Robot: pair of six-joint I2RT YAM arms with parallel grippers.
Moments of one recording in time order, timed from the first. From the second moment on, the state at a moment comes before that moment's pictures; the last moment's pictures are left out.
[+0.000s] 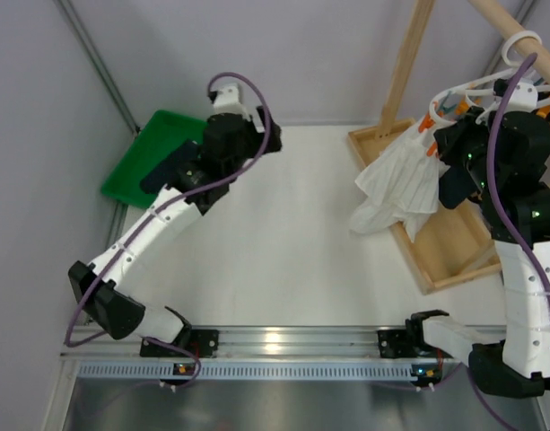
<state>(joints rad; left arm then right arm) -0.53 1.41 1.51 -0.32 -0.39 -0.47 0.14 1.07 1.67 -0.81 0.12 0.27</state>
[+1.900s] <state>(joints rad) -0.95 2.25 2.20 -0.03 -0.13 -0.44 0.14 1.09 1.71 -1.17 0.53 0.28</state>
